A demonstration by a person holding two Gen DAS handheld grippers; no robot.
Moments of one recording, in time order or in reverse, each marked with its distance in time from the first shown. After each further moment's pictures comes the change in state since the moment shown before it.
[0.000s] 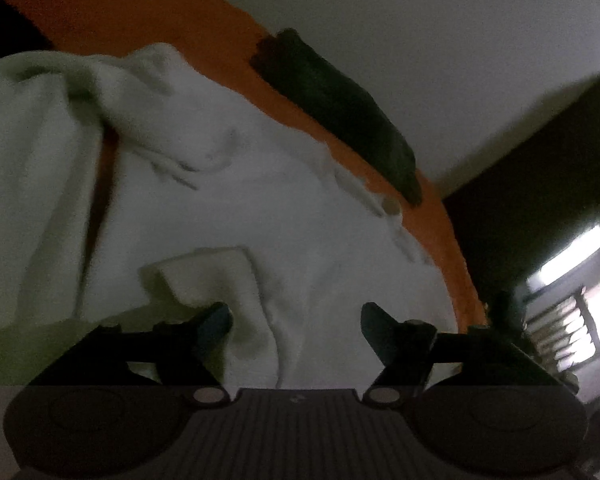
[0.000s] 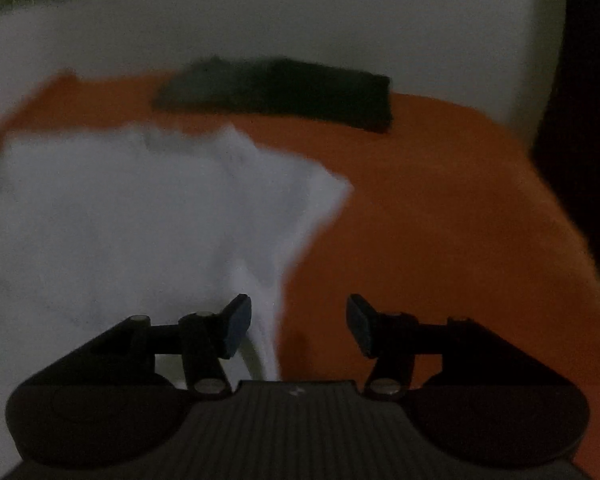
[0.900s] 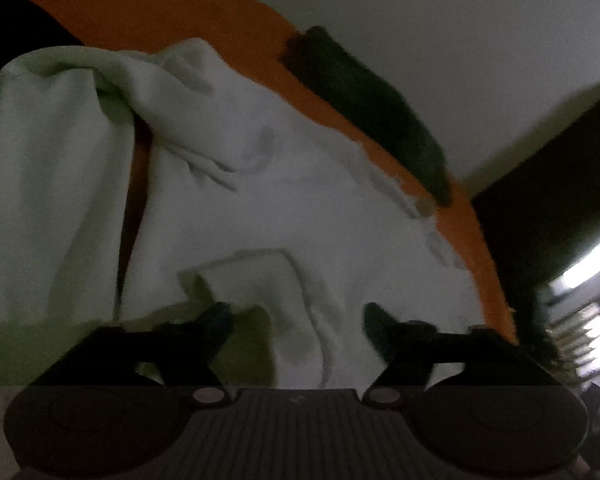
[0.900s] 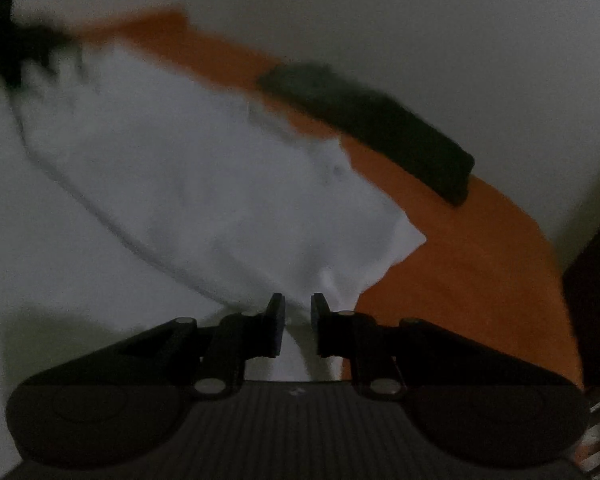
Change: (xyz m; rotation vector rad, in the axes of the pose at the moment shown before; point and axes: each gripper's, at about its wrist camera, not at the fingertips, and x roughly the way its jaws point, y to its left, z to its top) left arm -0.004 0.015 -0.004 -0.051 0.004 0.105; right arm -0.003 0.070 -0.025 -0.472 -0.071 0.020
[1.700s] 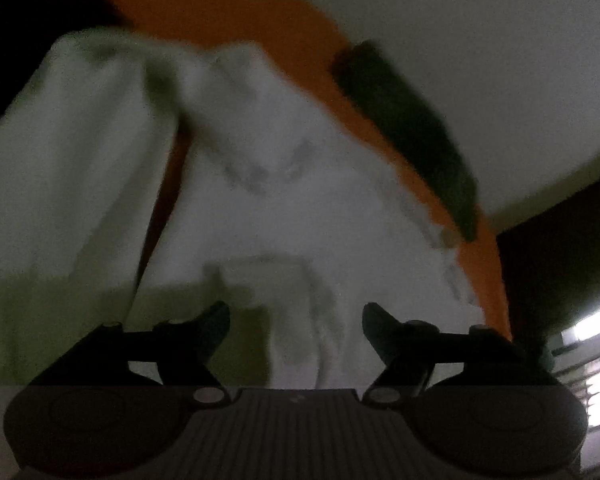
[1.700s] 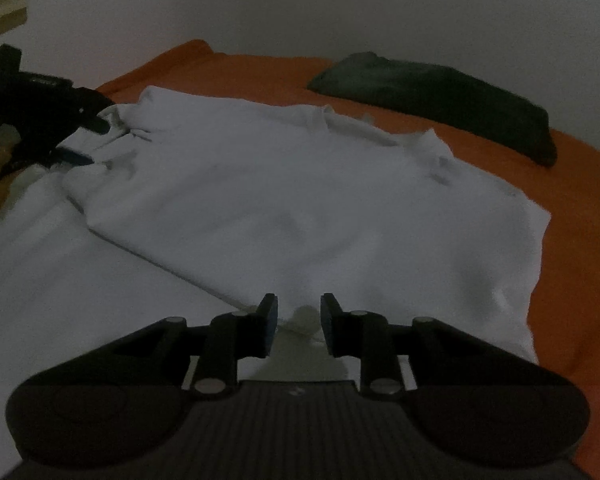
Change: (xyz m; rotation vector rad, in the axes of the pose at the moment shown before) left arm -0.010 0.003 -0.001 -0.198 0.015 0.073; right arm 0.024 0.031 0.040 0.323 -0.033 0.297
